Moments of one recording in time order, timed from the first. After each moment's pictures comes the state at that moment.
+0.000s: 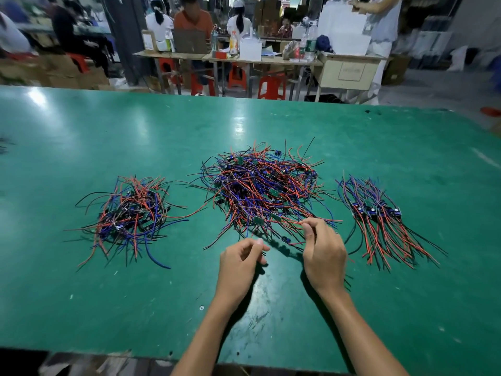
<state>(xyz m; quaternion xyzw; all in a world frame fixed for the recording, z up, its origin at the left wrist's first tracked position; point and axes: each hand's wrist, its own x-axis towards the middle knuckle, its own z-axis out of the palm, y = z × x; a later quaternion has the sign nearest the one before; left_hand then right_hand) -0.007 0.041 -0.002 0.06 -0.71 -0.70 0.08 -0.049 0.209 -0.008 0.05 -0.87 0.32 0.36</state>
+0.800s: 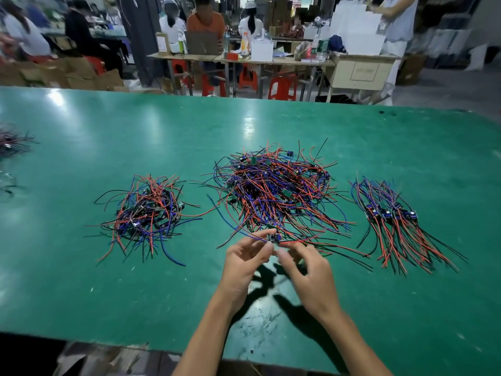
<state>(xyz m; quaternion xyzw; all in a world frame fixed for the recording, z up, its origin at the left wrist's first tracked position) 0.001 0.020 0.005 -0.04 -0.54 -0.84 0.03 -0.001 0.175 0.003 0.15 -0.87 0.45 0.16</state>
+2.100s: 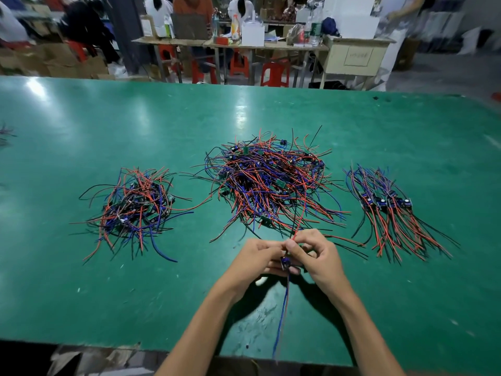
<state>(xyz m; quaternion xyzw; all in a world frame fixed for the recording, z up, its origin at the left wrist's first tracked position) -0.011 0.036 0.017 -0.02 -0.64 -0.74 -0.22 -0.026 0.200 -0.008 0.07 -0.76 0.64 0.04</state>
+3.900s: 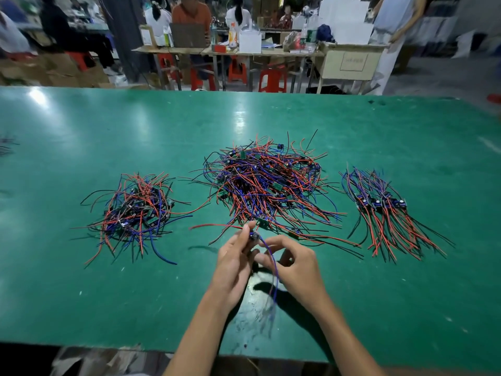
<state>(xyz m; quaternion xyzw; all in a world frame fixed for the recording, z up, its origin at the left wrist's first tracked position) -0.002 0.027 0.012 0.11 -0.40 -0.91 -0.02 -0.010 0.170 -0.008 0.13 -0.82 0.55 0.07</state>
